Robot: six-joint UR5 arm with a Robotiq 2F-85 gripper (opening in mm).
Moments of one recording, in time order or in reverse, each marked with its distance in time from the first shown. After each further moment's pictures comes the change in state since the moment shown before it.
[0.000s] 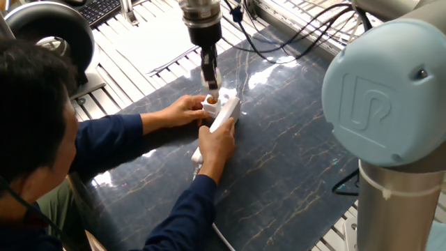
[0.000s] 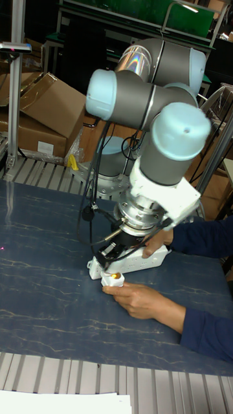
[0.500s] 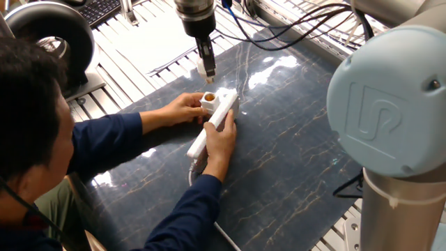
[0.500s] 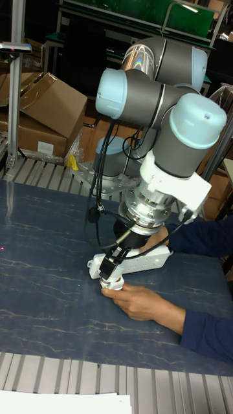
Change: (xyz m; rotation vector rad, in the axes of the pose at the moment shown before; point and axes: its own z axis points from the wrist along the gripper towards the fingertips) arm -0.010 -0.026 -0.014 0.116 -0.013 -0.183
